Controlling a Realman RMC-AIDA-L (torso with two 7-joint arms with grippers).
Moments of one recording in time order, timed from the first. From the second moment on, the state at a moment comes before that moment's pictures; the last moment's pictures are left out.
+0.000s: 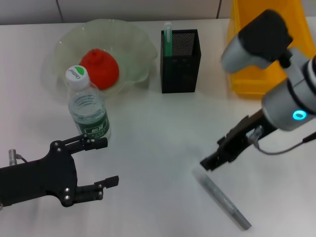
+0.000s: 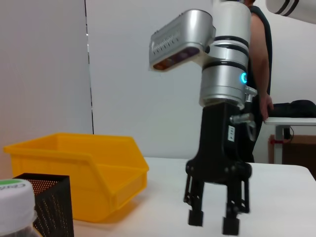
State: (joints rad) left arm -0.23 -2.04 0.92 0.60 1.73 1.74 -0.85; right arm 0.54 2.09 -1.57 -1.46 -2.44 -1.62 2.72
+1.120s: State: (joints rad) left arm -0.23 -2.04 0.92 0.61 1.73 1.74 -0.85; right arm 0.60 2.09 -1.86 -1.43 -2.55 -1.59 2.82
